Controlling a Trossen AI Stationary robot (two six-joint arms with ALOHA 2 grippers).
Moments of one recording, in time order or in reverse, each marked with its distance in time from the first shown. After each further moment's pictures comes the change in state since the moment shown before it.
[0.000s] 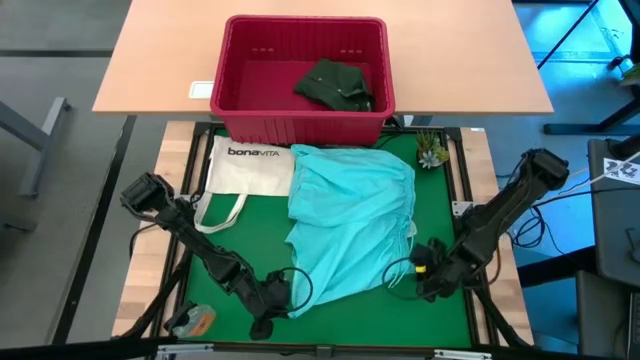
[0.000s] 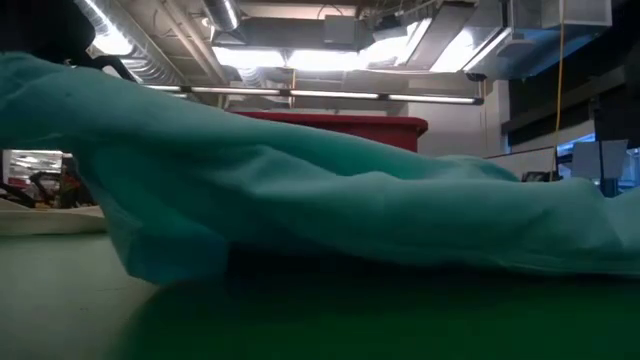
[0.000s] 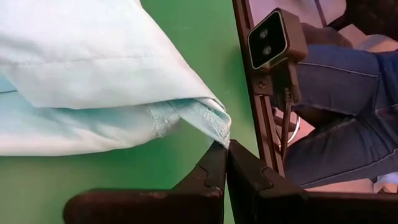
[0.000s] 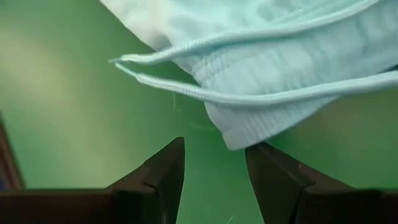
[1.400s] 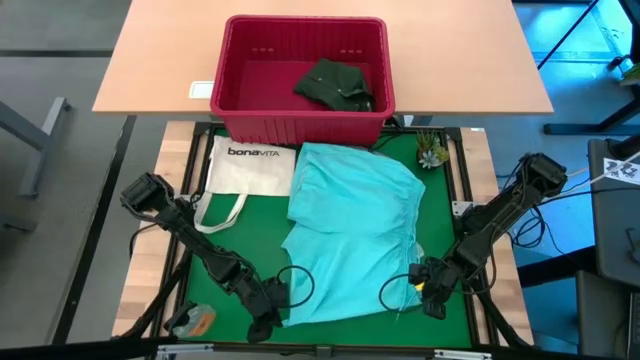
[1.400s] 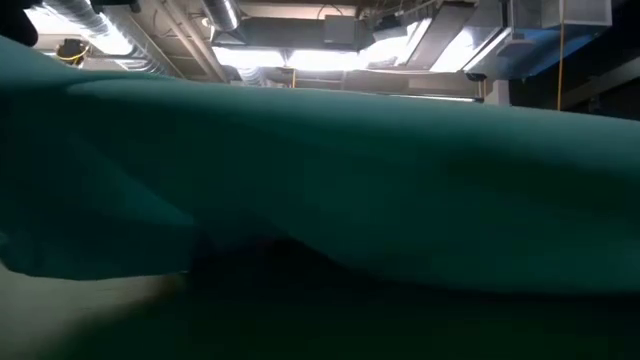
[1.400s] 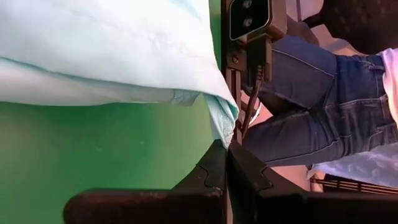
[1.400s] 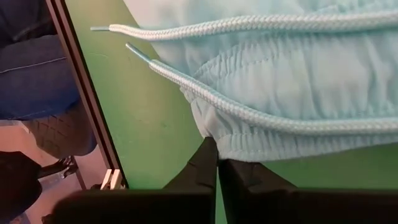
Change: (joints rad) left arm -0.003 0.000 0.000 0.001 0.162 -0.208; right arm -0.001 0.076 0.001 0.195 -0.372 -0.073
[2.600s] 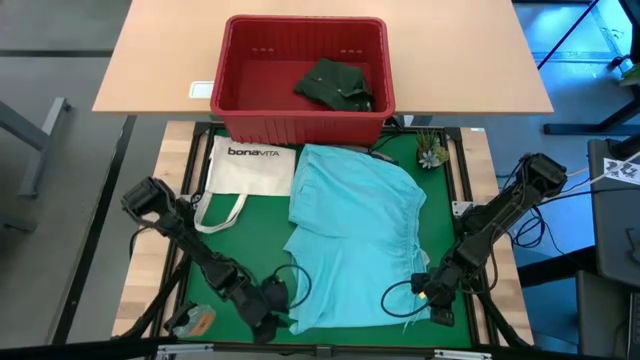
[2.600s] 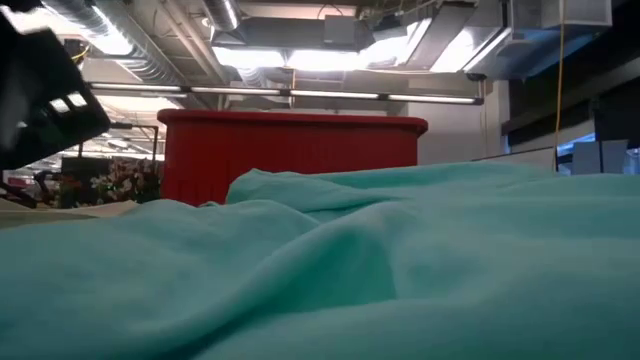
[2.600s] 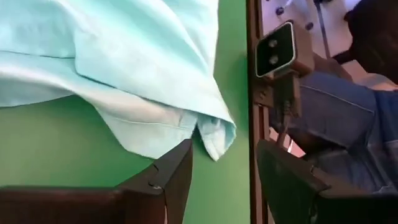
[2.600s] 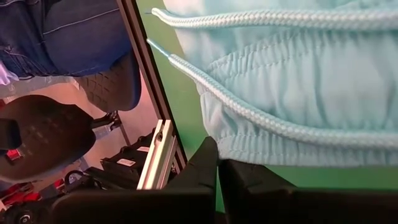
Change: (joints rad) left arm -0.049 0.039 0.000 0.050 -0.272 0.005; right arm 0.001 0.000 -0.001 0.097 -0.227 0.050
